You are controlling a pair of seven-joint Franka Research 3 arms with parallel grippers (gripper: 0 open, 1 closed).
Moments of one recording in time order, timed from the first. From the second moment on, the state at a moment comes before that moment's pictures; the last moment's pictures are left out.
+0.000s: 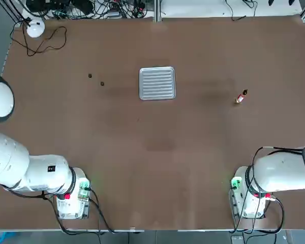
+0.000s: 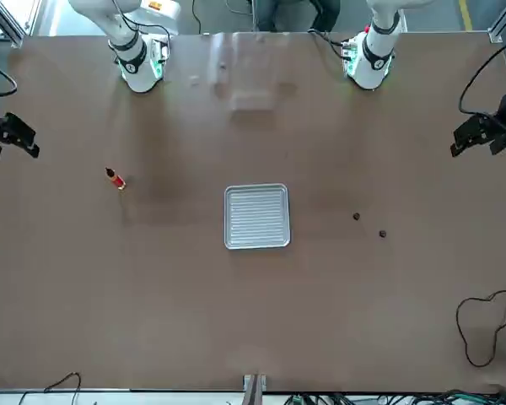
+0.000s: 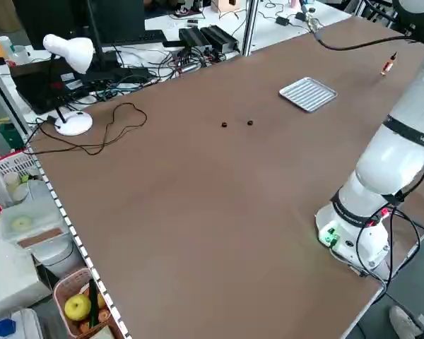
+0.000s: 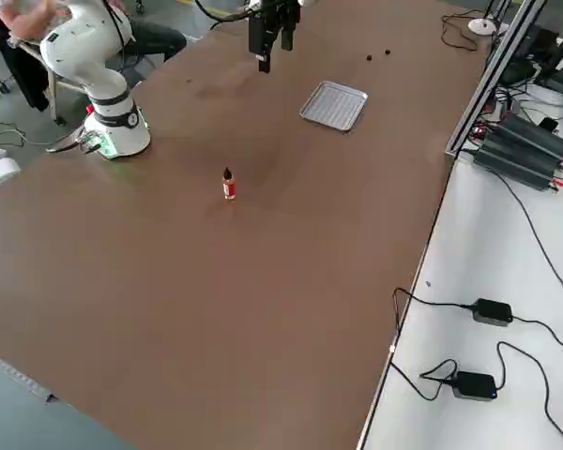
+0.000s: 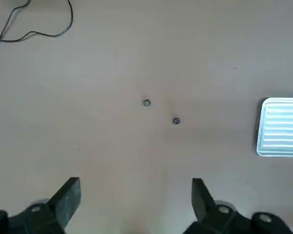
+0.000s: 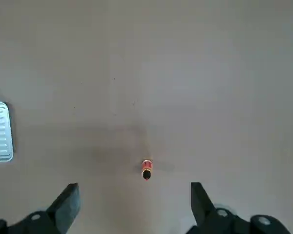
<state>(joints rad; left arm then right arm) 0.05 0.07 -0.09 -1.44 -0.02 1.49 -0.09 0.05 -0.03 -0.11 -1.58 0.00 1.60 -0.10</state>
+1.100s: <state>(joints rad) 0.00 0.15 -0.26 -2.11 -0.02 2.25 -0.26 -0.18 0.15 -0.13 -1.63 0.37 1.68 -1.07</state>
